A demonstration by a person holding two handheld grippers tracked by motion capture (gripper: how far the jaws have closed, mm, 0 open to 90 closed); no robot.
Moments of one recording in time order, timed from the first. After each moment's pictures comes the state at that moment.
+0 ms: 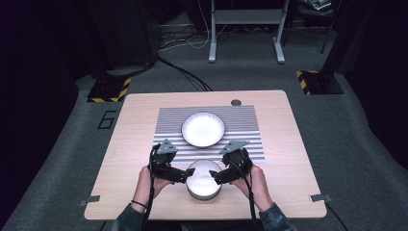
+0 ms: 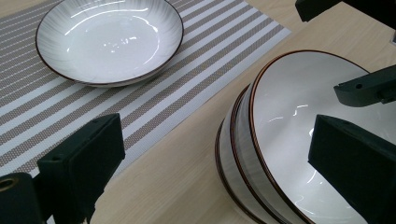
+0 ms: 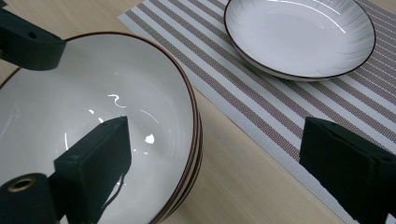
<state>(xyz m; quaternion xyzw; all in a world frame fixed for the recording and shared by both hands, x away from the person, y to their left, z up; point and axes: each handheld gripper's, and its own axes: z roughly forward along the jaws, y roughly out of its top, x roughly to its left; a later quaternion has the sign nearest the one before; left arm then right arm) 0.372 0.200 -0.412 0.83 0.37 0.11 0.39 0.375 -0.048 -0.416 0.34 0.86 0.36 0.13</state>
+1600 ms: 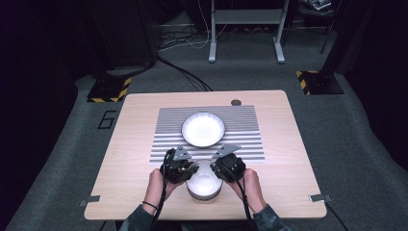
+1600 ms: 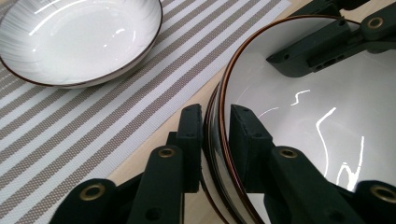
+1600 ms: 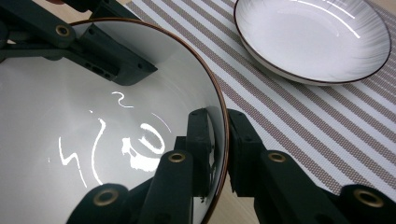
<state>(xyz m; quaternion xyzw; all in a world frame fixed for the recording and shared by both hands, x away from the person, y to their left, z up) 0.369 0.172 -0.431 0.86 0.34 0.14 0.36 0.372 -0.030 -0.429 0.33 0.86 0.35 0.15</state>
